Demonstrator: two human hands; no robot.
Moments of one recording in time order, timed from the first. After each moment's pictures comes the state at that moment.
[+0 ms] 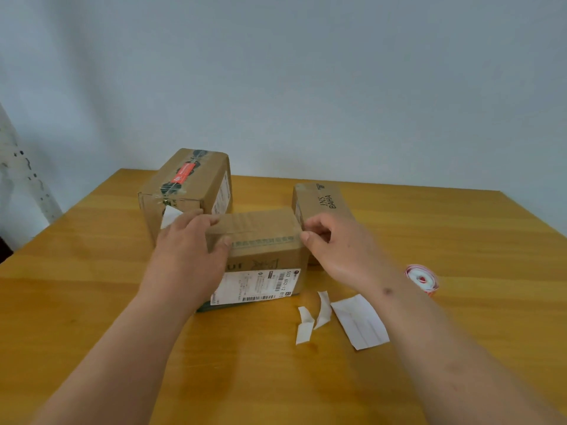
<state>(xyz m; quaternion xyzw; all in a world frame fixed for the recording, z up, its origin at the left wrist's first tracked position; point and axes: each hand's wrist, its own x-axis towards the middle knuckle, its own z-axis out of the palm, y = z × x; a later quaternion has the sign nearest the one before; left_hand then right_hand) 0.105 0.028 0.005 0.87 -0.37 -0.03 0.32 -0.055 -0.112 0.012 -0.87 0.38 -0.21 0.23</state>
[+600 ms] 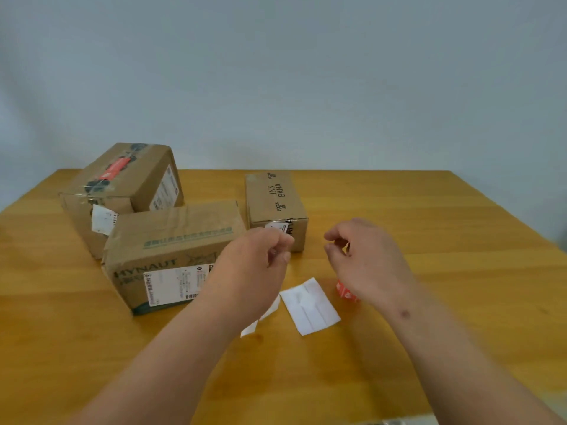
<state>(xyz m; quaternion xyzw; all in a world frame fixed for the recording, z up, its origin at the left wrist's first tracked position) -0.005 -0.034 -0.006 0.75 -0.55 -0.10 0.37 -0.152 -0.138 -0.006 -0.86 0.43 -0.25 0.11</state>
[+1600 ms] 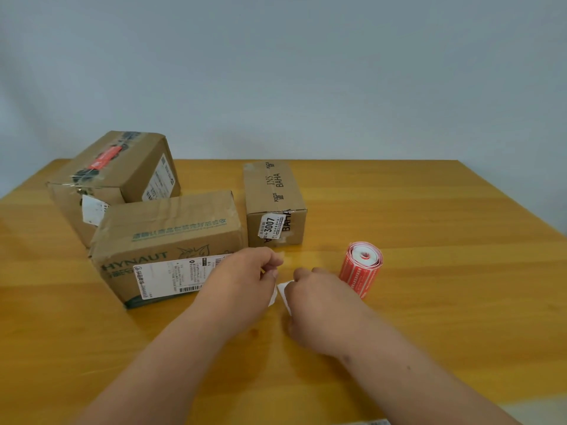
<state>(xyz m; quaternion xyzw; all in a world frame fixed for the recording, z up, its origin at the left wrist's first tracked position) 0.000 -0.041 -0.043 0.78 -0.52 -0.16 0.31 -0.131 -0.099 -0.044 -0.96 0.29 0.02 0.01</state>
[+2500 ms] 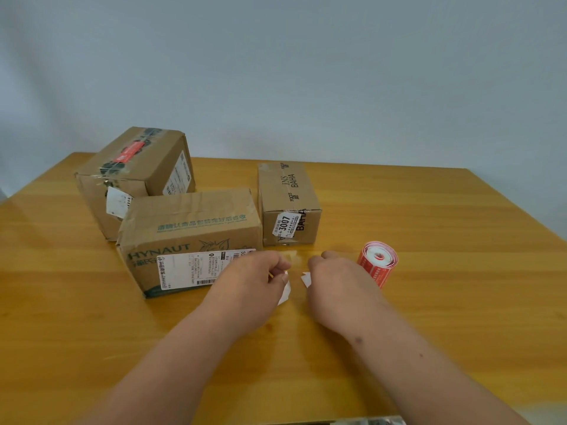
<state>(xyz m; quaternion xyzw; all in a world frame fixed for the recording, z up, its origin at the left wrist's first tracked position) 0.008 -0.027 -0.048 0.77 -0.53 -0.18 0.31 -0.120 -0.105 -0.037 -0.91 0.41 -0.01 0.05</state>
